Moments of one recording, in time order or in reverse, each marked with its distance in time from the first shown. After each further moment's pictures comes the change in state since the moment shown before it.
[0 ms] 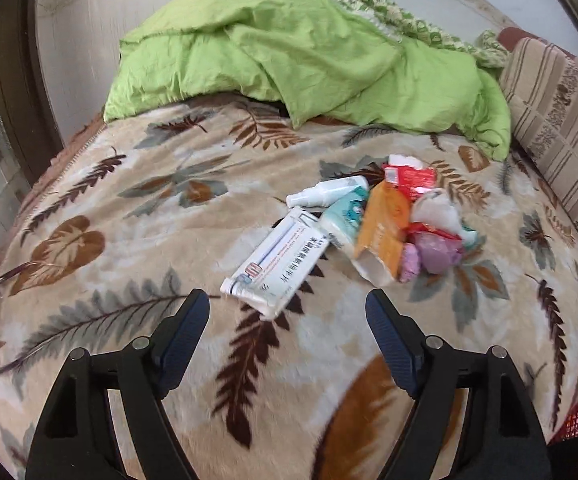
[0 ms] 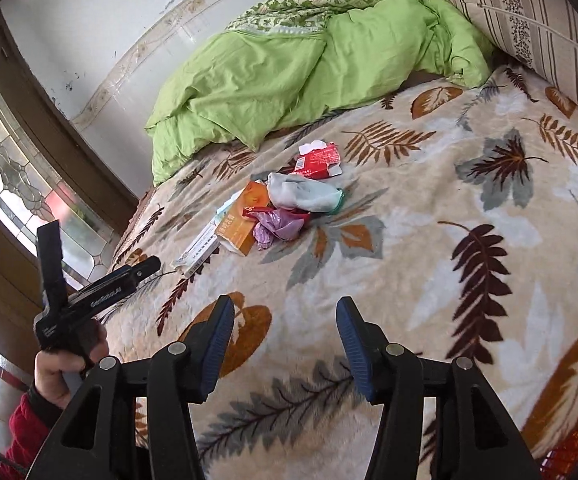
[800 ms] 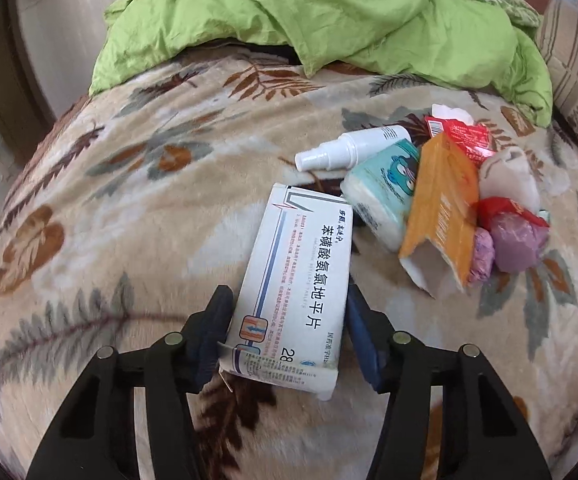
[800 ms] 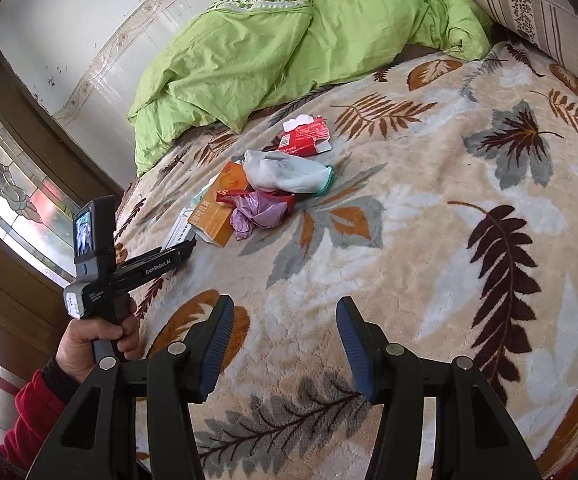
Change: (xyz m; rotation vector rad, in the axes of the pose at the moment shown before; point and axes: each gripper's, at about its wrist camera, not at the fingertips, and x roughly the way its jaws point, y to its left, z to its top) left arm 0.070 -0.009 -0.002 -0.003 0.124 0.071; right arm 0.043 -0.015 -0.001 0.028 0.058 -0.013
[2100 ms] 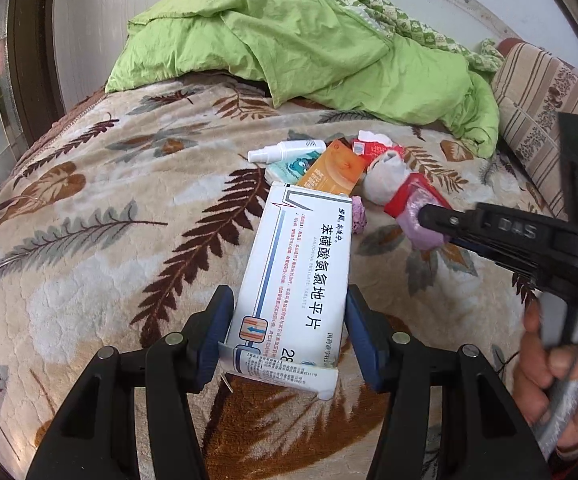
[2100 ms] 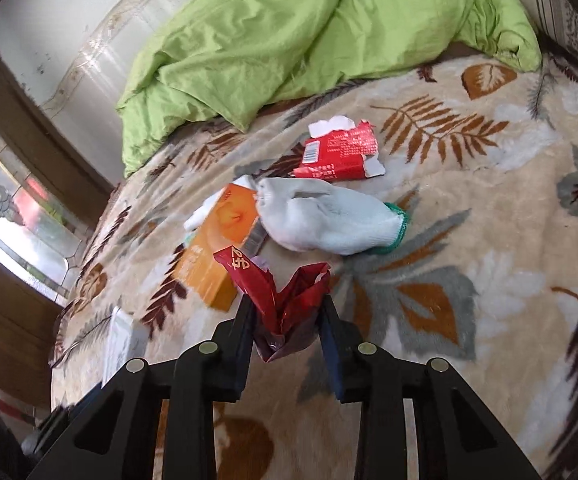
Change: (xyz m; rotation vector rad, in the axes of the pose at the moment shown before) left arm -0.094 -0.037 -0.067 -0.085 -0.147 -0.109; right arm 0.094 0.028 0.055 -0.040 0.012 -0.005
